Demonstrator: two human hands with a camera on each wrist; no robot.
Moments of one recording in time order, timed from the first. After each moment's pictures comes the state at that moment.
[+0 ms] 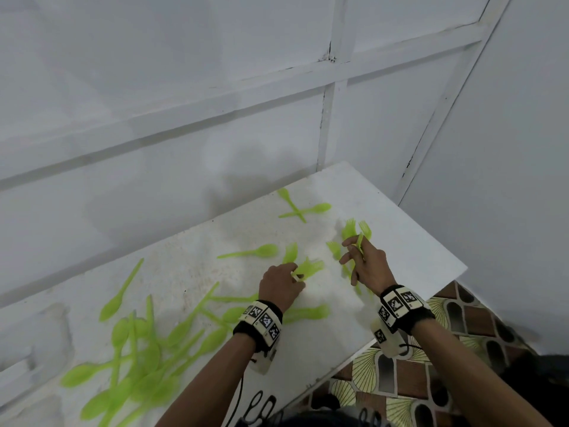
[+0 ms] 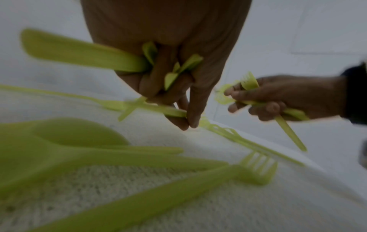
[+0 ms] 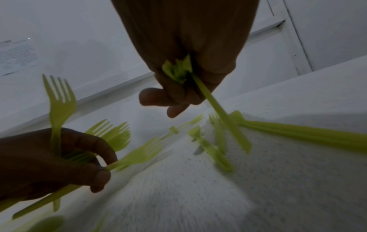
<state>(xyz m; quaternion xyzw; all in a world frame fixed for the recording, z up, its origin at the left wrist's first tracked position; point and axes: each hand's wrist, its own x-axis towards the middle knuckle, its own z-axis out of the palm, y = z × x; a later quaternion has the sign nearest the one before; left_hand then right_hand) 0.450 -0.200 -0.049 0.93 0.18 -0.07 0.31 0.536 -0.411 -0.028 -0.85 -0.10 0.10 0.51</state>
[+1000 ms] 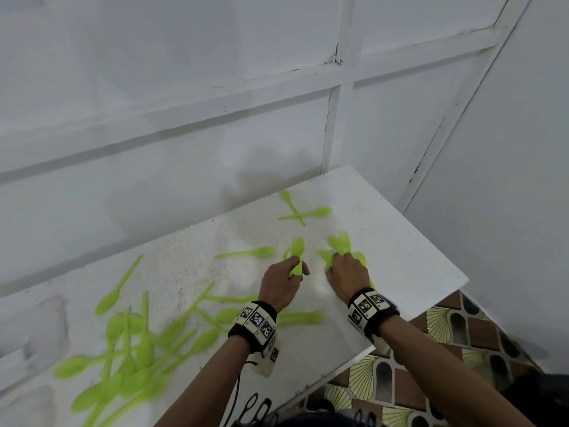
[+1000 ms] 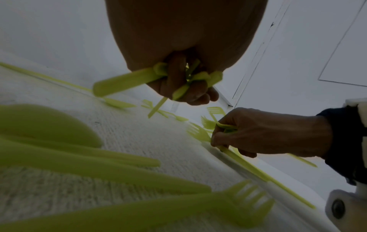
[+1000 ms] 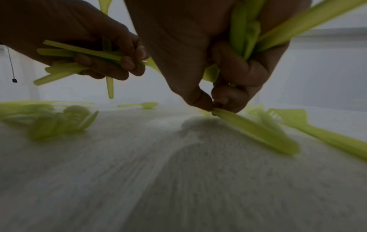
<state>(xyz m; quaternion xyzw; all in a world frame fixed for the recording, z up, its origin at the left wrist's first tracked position) 0.455 -0.212 -0.039 0.86 0.13 0.02 0.49 0.539 -0.369 -0.047 -0.98 -0.16 0.11 0.03</state>
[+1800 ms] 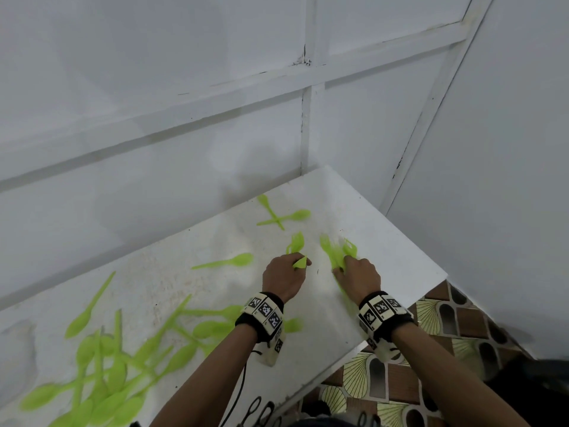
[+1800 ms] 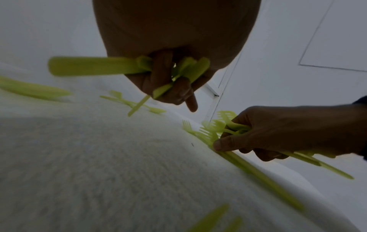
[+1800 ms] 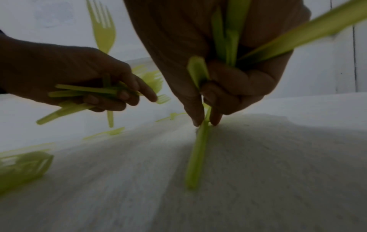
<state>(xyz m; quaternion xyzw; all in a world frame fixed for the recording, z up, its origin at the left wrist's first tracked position) 0.510 -0.256 -0.041 0.91 0.16 -0.01 0.39 0.564 -0.436 -0.048 -0.98 -0.06 0.14 0.11</state>
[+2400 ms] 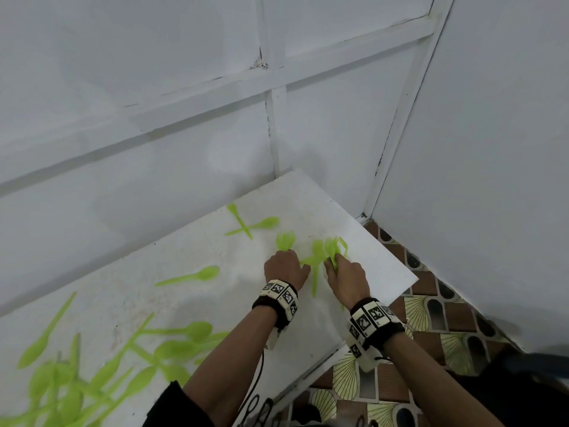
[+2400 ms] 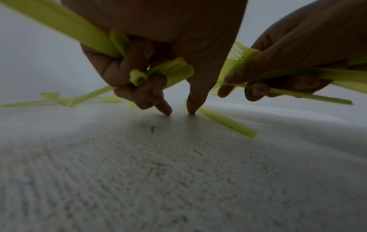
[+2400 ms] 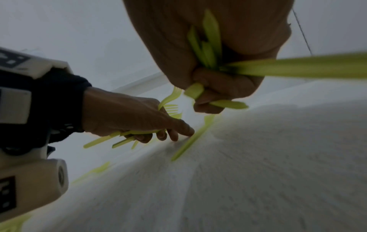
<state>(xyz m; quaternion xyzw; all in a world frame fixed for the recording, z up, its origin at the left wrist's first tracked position) 0.582 -0.335 -0.048 0.98 0.15 -0.09 0.10 0.589 -0.489 -0.064 -0.95 -0.04 0.08 0.30</state>
